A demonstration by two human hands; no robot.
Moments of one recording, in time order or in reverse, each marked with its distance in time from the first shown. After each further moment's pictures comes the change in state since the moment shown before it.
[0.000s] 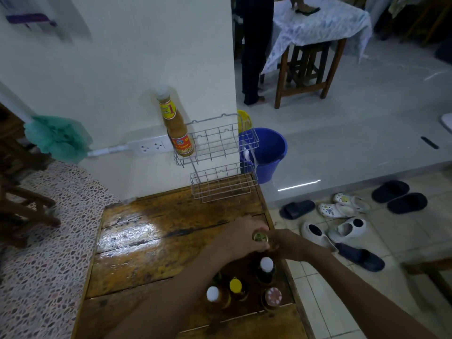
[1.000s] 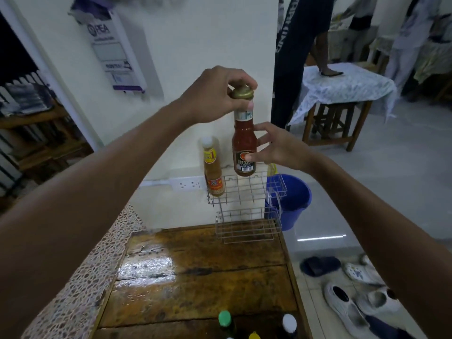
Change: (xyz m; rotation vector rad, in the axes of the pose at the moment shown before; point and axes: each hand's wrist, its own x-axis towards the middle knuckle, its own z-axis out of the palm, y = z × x) left_hand -0.020 0.078 -0.376 0.196 0.706 0.308; right_hand 0.061 -0.227 -0.280 0.153 0.452 -0.323
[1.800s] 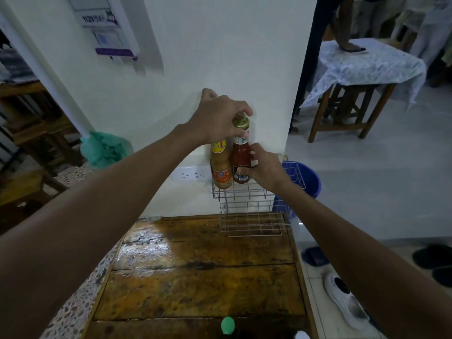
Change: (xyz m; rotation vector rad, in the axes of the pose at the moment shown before) left_hand -0.003 -0.121 0.085 0.344 -0.153 -0.096; right_hand 0.068 0.093 0.120 -0.142 0.168 0.165
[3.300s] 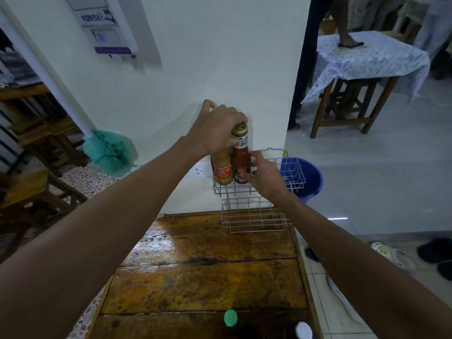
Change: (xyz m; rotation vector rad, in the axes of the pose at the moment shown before) left_hand -0.017 0.003 0.024 0.227 -0.014 0.045; right_hand -0.020 0.013 0.025 0.006 0.052 0.074
